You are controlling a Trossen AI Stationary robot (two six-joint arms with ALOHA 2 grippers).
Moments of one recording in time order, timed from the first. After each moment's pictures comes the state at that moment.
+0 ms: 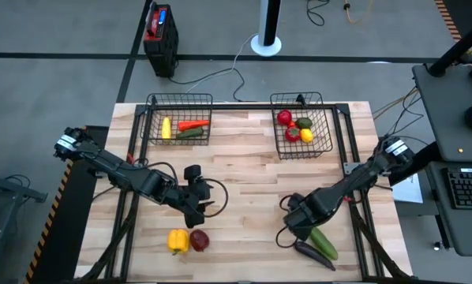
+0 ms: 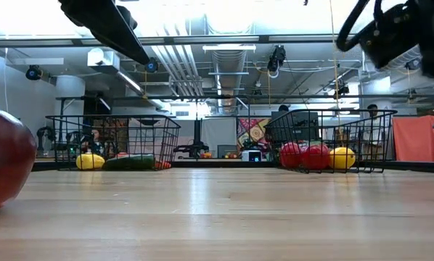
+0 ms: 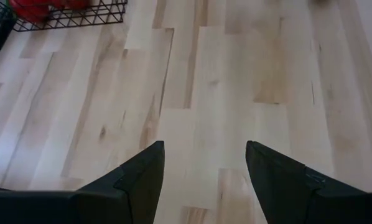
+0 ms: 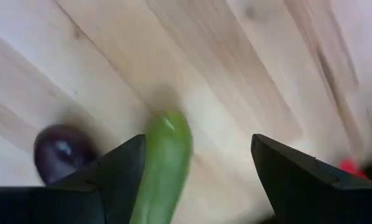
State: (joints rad) left arm -0.45 1.38 1.01 -0.54 -0.46 -0.35; right arm 0.54 1.67 1.16 -1.12 -0.11 1.19
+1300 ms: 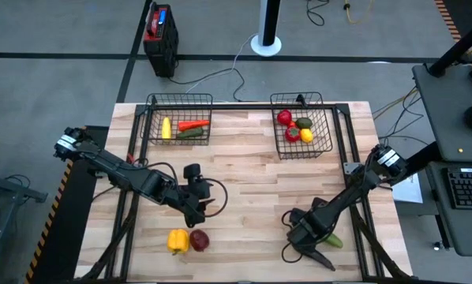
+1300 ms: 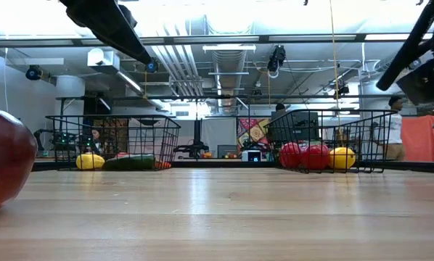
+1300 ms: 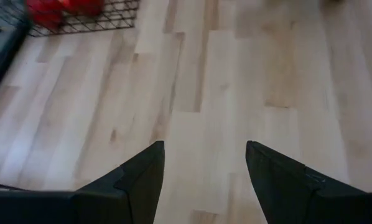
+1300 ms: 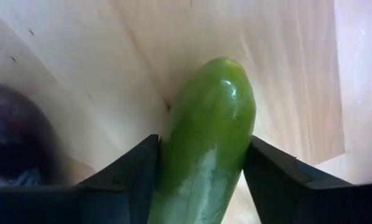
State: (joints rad) left arm -0.45 1.38 1.00 -0.54 -0.50 -0.34; right arm 0.64 1.79 1.08 -0.99 -0.13 1.10
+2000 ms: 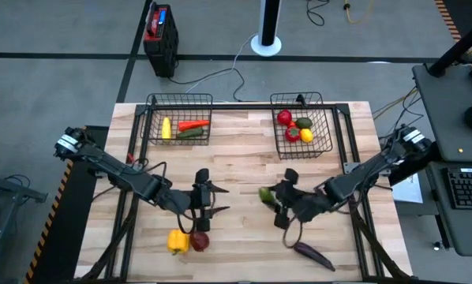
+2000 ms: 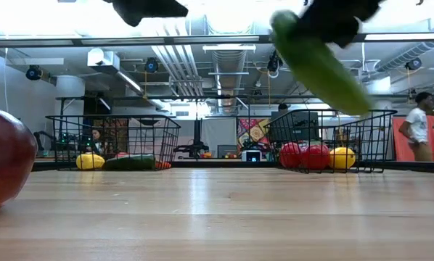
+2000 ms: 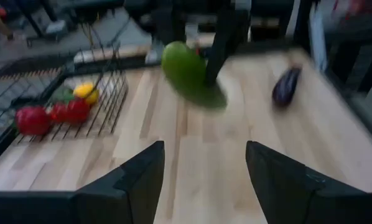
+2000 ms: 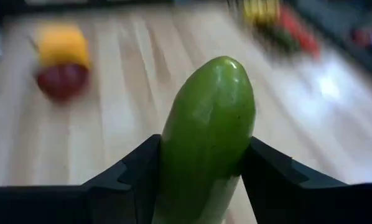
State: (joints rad) left arm -0.48 1.38 0.88 0.07 -0.54 -0.10; right arm 0.51 1.44 0.95 -0.24 0.65 0.47
